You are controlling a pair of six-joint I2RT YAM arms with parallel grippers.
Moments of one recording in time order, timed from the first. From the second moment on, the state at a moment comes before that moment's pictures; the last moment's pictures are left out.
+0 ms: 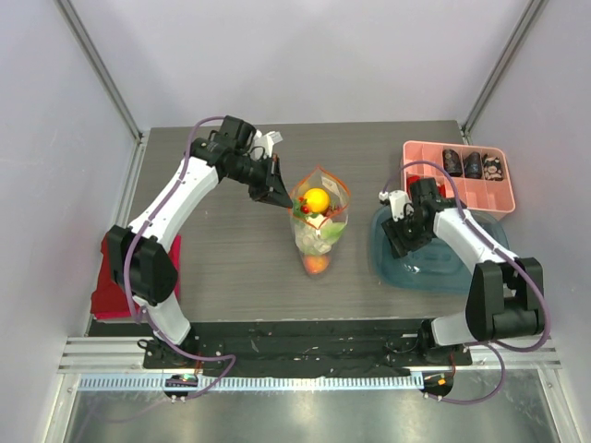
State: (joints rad) left arm -0.41 1.74 1.68 -0.95 0.74 -0.39; right arm 0.09 1.39 0.91 -0.78 -0.18 -0.40
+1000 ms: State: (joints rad) left arm -0.40 1.74 1.66 -0.94 0.74 -0.39; right arm 0.09 1.54 0.87 -0.60 -0.17 -0.37
